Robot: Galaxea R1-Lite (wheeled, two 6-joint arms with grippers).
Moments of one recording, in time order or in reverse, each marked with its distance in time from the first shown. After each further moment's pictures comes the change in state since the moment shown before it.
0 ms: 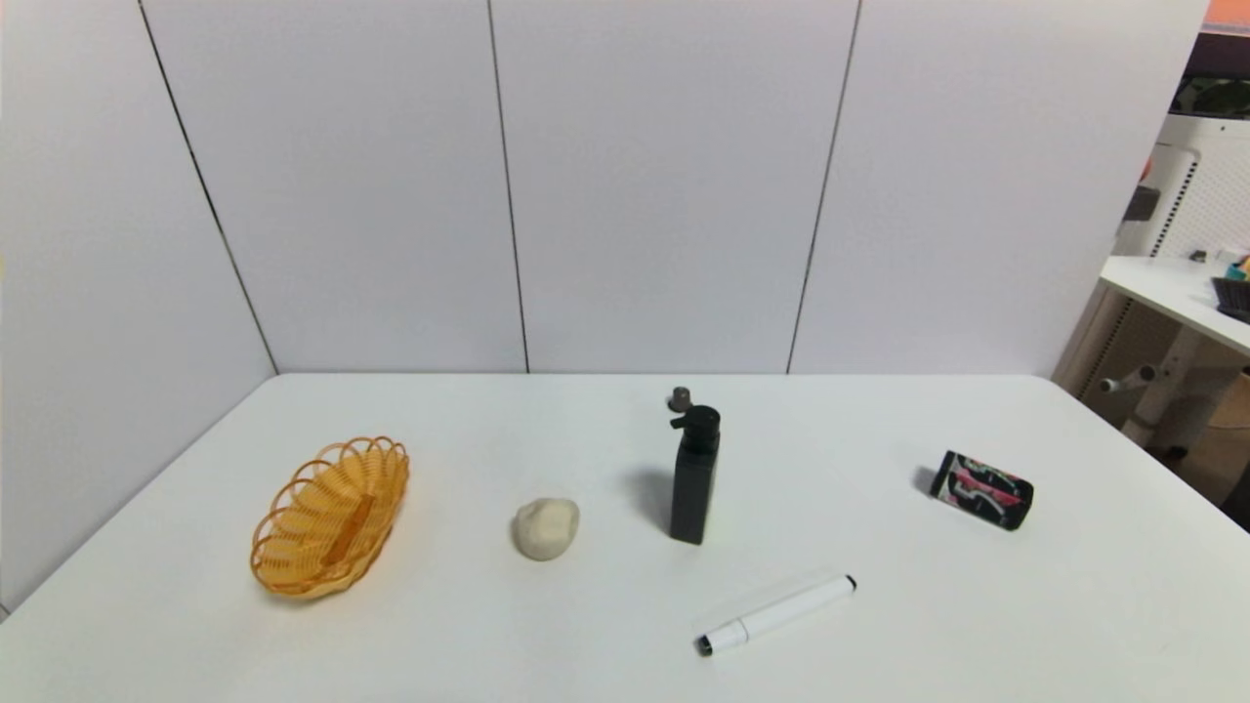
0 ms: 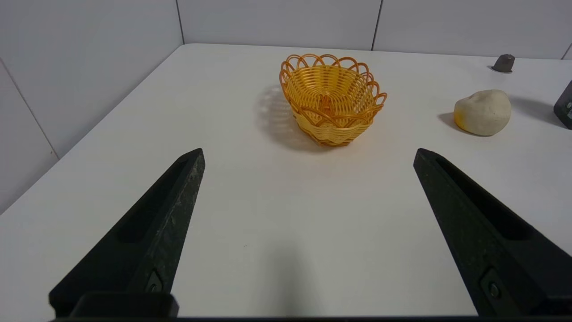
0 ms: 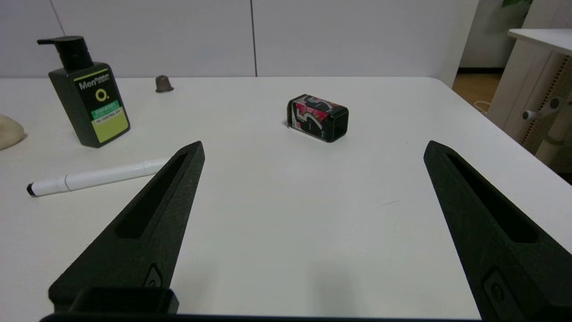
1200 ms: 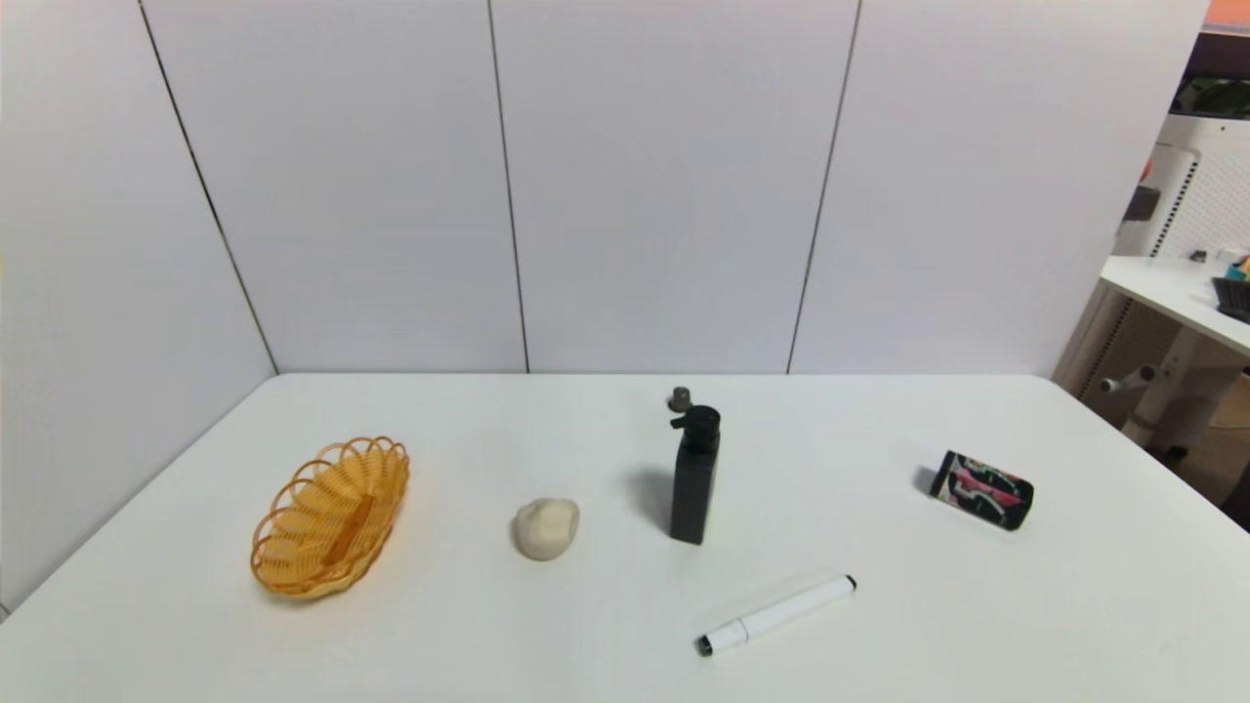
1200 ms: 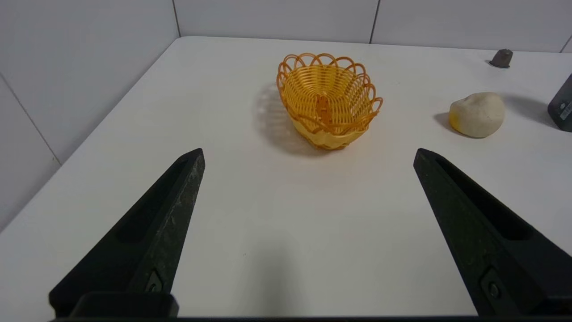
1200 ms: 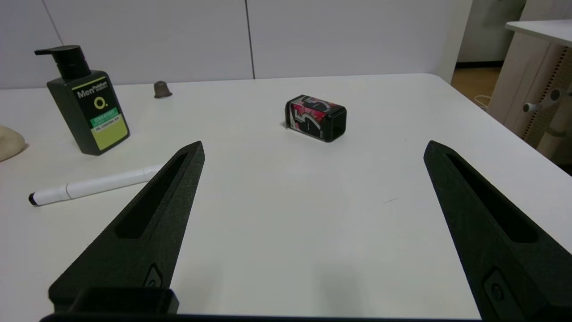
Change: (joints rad) left arm -0.013 0.165 -0.108 0.014 -0.002 -0.001; right arm 0.000 0.000 0.000 -0.002 -0.019 0.034
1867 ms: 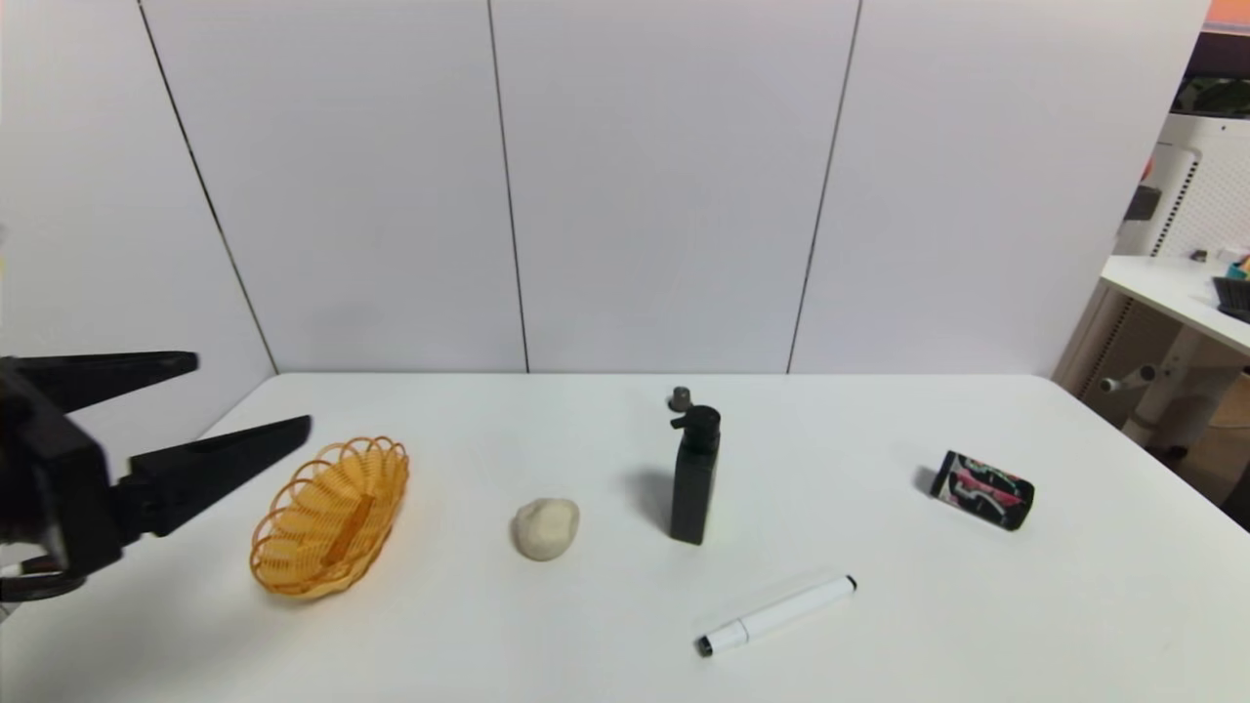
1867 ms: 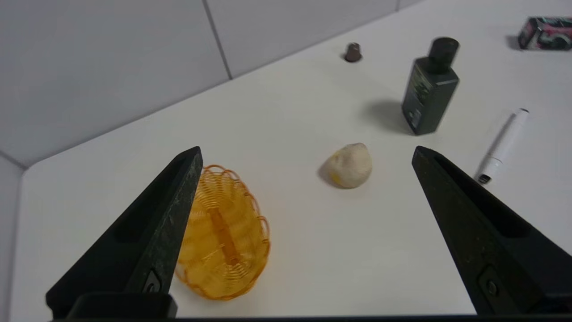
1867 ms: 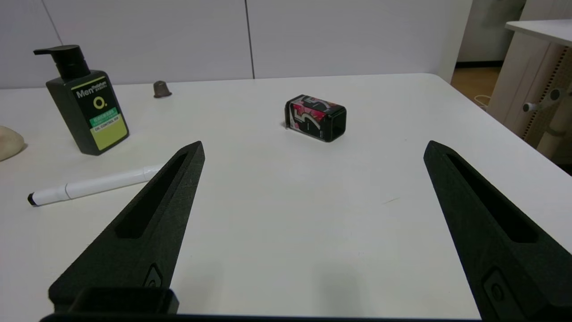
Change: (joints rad) left arm -0.373 0.857 -0.695 0.040 -0.107 0.173; right arm 0.000 0.000 0.000 0.000 0.000 0.000
